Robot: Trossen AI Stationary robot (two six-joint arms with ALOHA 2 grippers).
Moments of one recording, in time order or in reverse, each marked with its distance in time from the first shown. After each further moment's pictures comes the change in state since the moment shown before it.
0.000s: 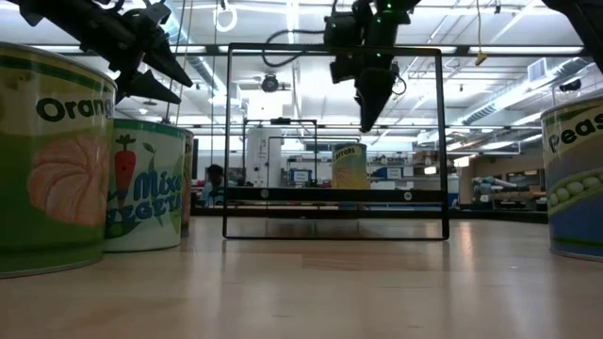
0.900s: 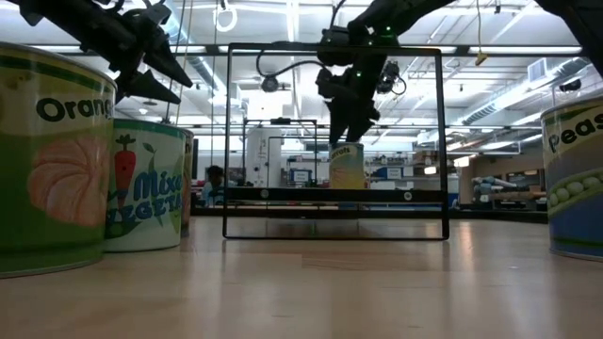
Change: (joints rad) left arm 0.000 0.000 0.000 0.002 -0.007 0.002; right arm -0.003 0.013 -0.103 0.314 -0.059 0.271
